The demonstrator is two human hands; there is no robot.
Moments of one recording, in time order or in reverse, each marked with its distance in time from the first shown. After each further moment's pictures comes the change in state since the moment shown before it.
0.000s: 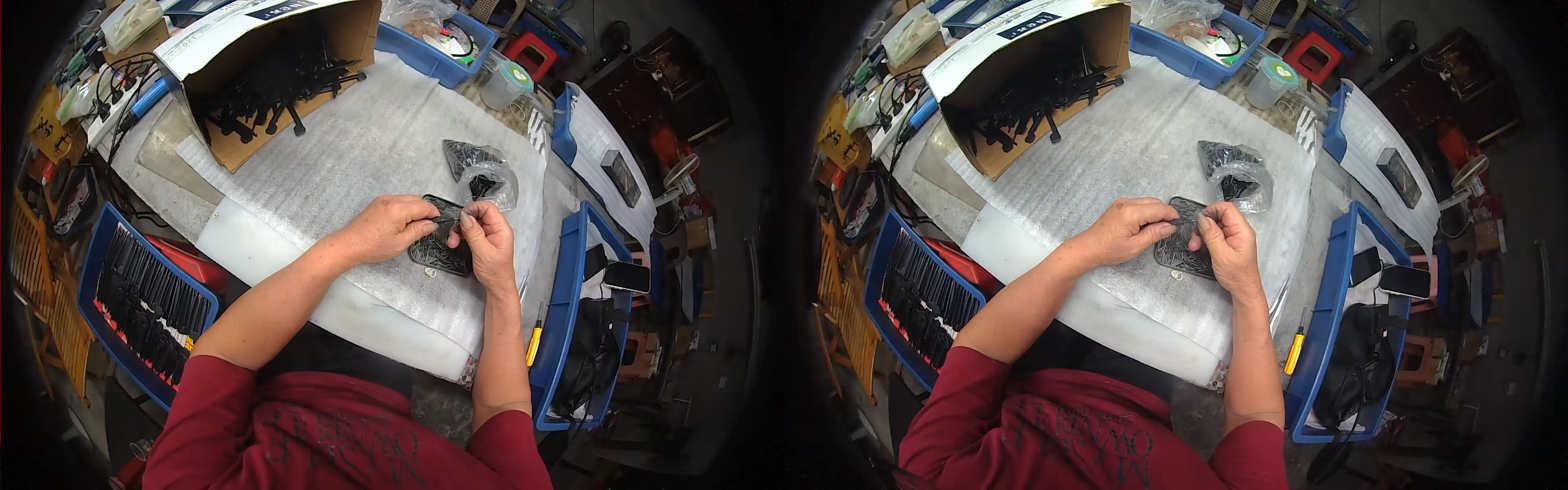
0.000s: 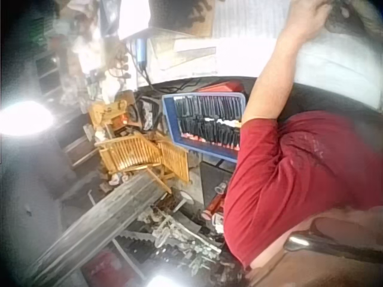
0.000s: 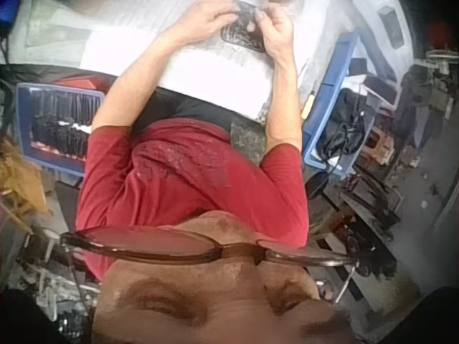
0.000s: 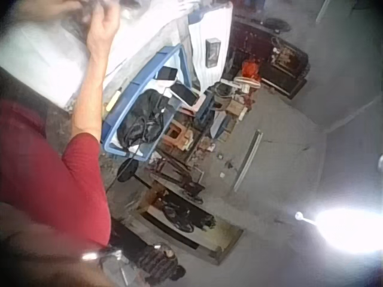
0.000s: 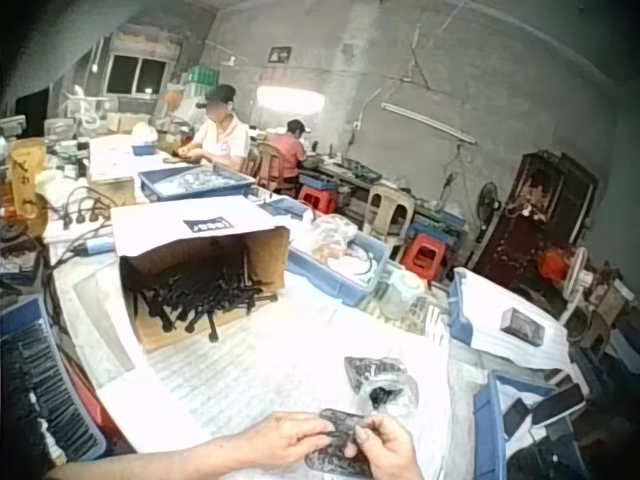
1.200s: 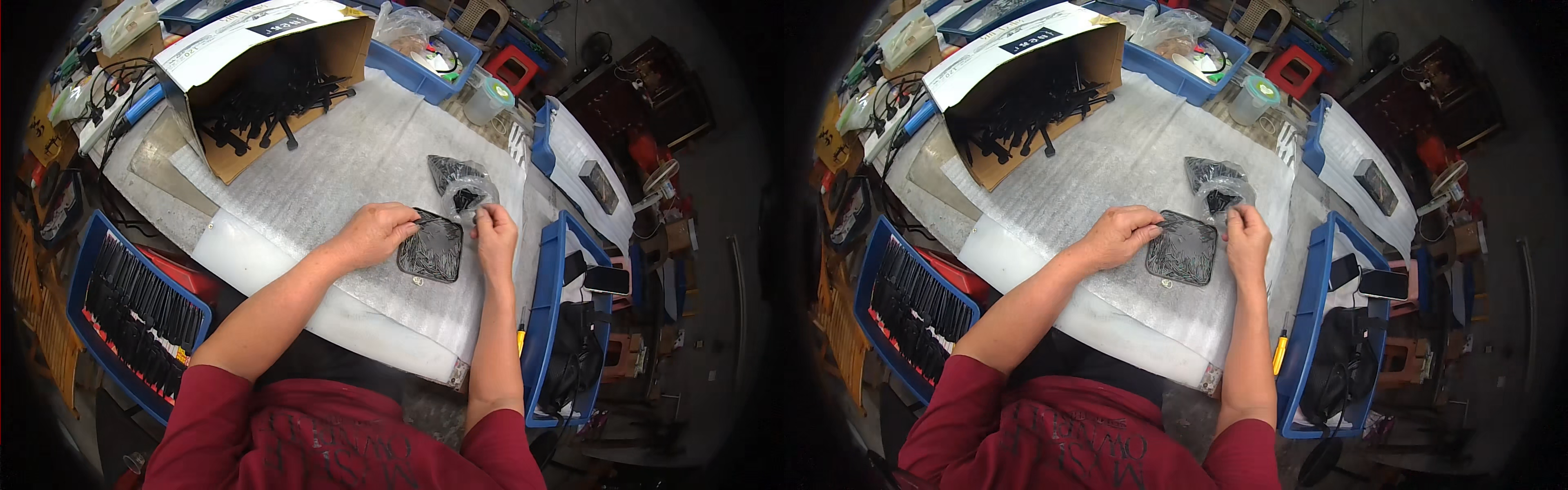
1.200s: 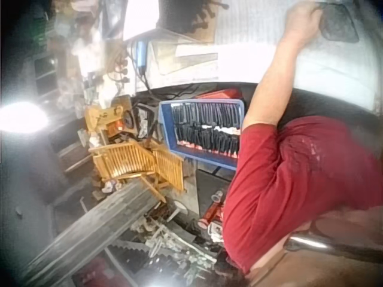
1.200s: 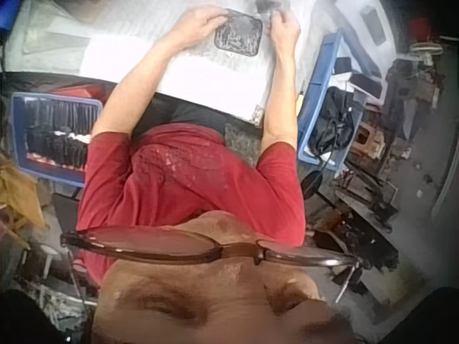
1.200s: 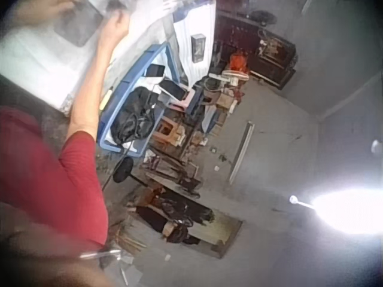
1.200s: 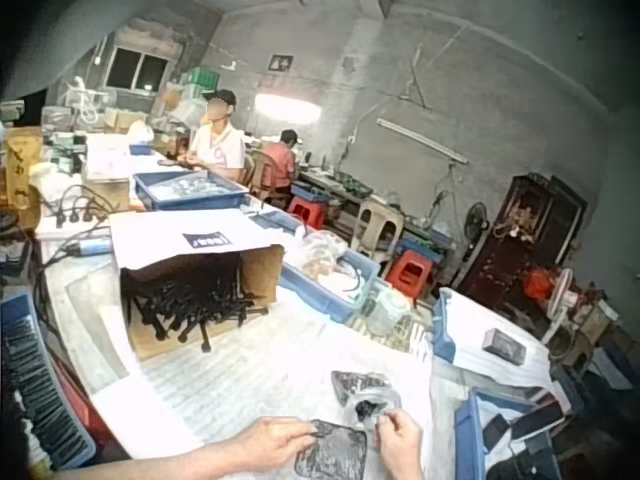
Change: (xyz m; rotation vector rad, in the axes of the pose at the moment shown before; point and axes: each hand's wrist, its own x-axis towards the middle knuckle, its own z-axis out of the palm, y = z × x) left_hand -0.002 -0.006 -0.003 0.034 0.036 -0.100; right_hand 0.018 0.010 -0.037 -0.332 0.447 0.038
